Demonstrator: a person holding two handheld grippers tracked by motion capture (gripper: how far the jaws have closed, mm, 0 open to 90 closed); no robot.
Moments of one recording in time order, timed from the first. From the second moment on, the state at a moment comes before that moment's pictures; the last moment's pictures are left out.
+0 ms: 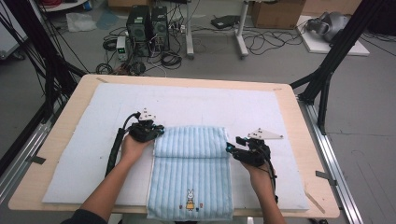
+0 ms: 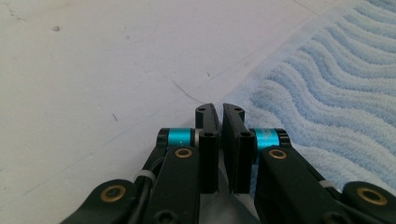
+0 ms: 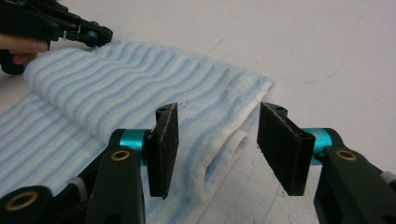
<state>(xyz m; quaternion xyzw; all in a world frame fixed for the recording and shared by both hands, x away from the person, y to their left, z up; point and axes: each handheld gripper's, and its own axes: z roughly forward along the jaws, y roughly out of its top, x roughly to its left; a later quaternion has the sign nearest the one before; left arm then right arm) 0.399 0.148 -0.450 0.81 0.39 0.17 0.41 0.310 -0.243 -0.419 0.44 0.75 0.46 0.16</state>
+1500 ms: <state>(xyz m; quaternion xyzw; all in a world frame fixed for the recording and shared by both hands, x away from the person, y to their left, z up) 0.386 0.180 -0.406 0.73 0.38 0.13 0.55 0.374 -0.222 -0.394 0.43 0.78 0.41 0.18</state>
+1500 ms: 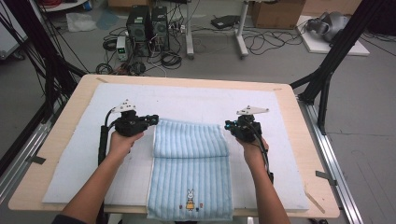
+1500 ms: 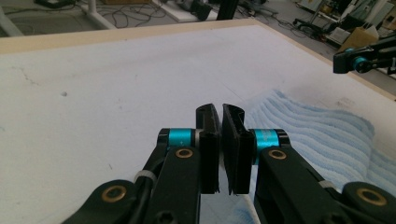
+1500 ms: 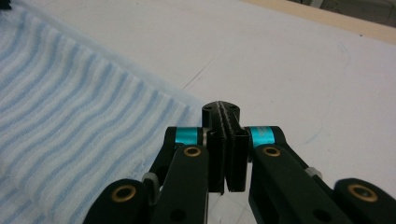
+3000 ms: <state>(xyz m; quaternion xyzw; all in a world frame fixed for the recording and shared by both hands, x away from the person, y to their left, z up) 0.319 0.195 -0.406 0.74 0.34 0.06 0.58 0.283 -0.235 -0.382 0.38 0.77 0.48 0.17</state>
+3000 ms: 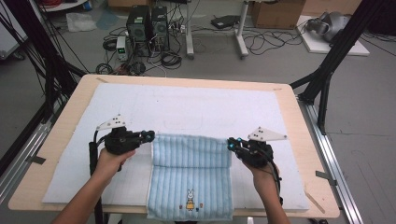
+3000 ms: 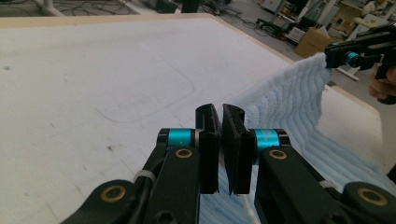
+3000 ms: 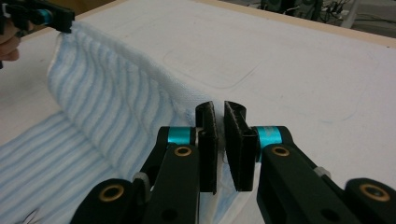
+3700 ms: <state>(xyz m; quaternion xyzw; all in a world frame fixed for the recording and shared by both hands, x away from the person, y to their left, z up) 0.312 0.210 -0.427 0.72 0.40 0.08 0.56 0.252 -0.255 -0.400 0.42 0.75 0.48 0.17</state>
